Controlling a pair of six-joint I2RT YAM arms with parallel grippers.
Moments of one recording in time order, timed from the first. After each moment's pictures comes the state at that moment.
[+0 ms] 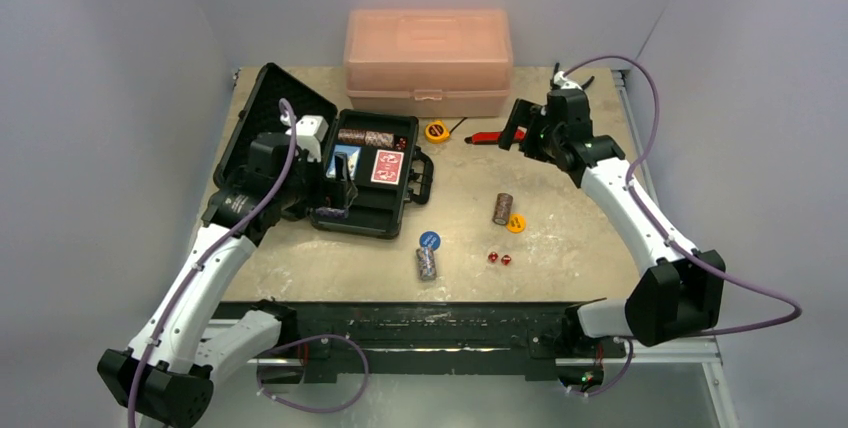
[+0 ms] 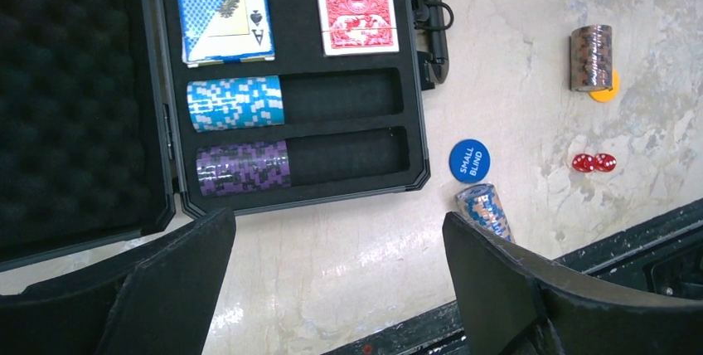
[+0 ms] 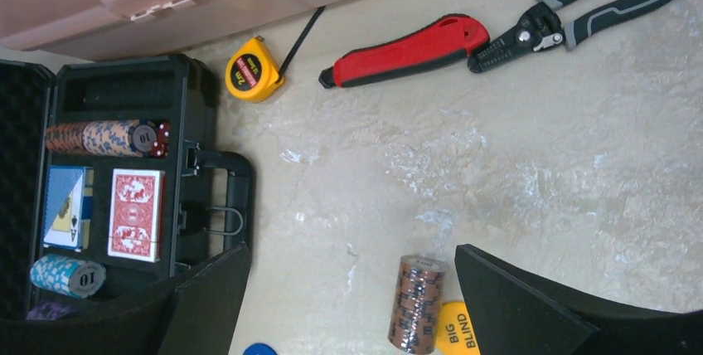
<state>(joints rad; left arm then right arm) -0.31 0.96 1.02 -0.74 0.11 -0.24 0.25 1.36 1.18 -0.48 0.04 0.49</state>
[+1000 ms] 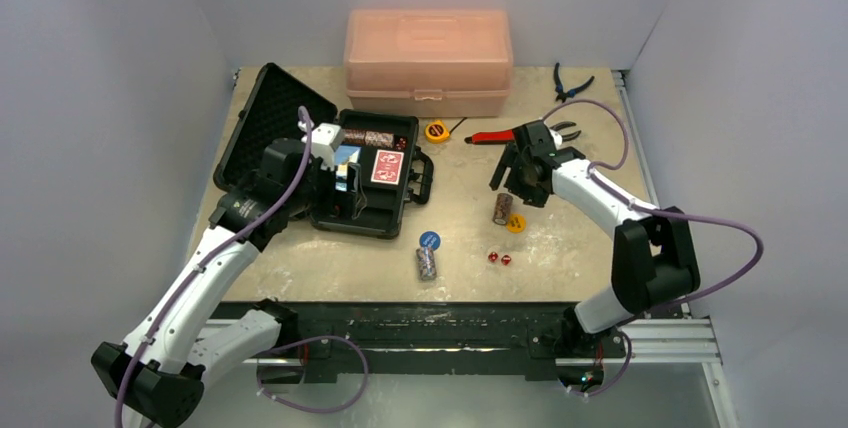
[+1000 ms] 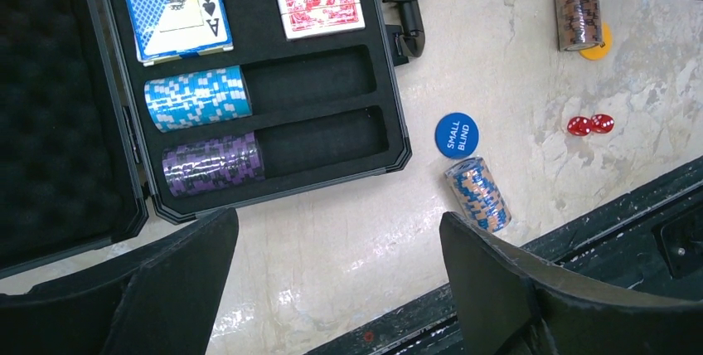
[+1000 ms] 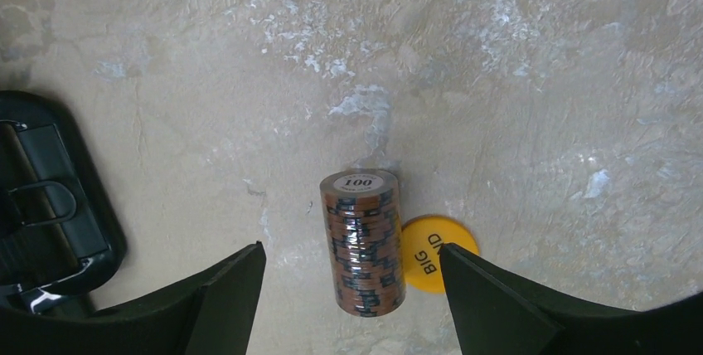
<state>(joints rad) -0.43 0.95 1.00 -0.74 0.09 -0.22 0.33 1.52 1.03 -0.58 0.15 0.73</state>
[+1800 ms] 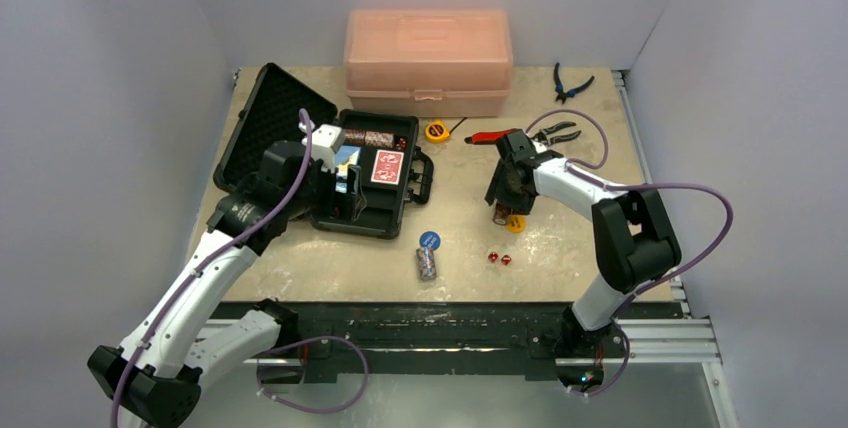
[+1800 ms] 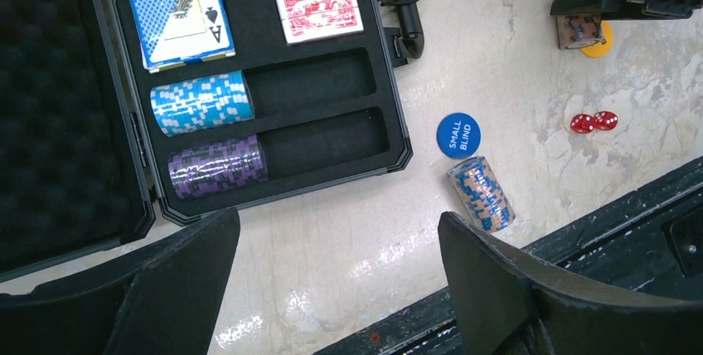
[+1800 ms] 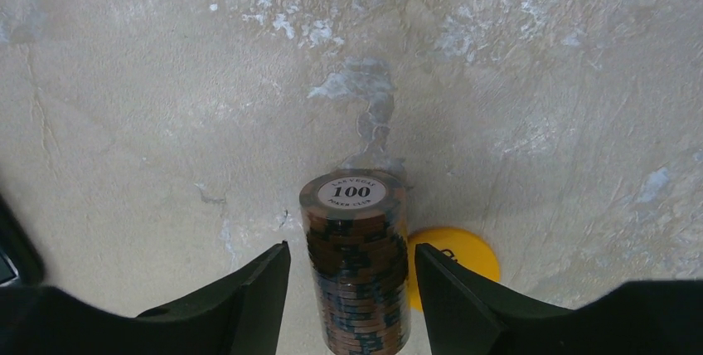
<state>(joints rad) -0.45 0.93 1.00 -0.74 0.06 -0.20 0.38 1.66 1.02 -0.55 0.17 0.75</state>
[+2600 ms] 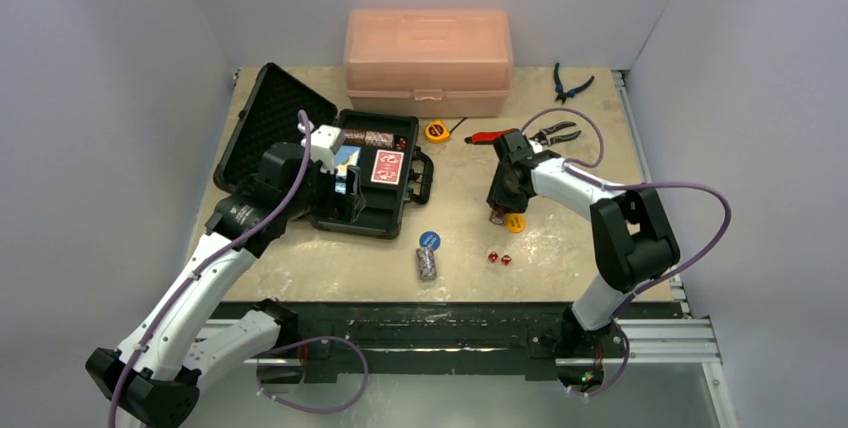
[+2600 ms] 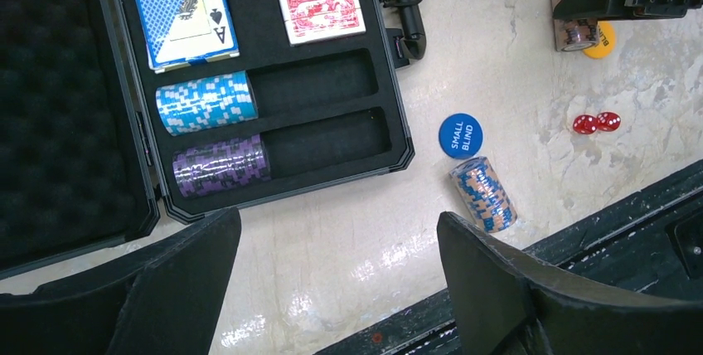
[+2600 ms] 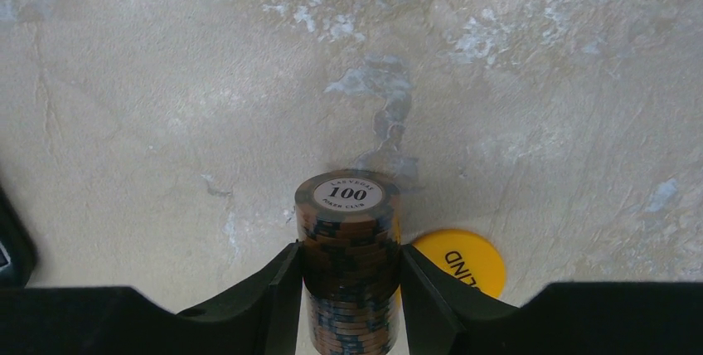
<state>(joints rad) -0.46 0.92 1.00 -0.75 0.05 -0.20 0.40 1.67 1.03 -0.55 0.18 0.72</state>
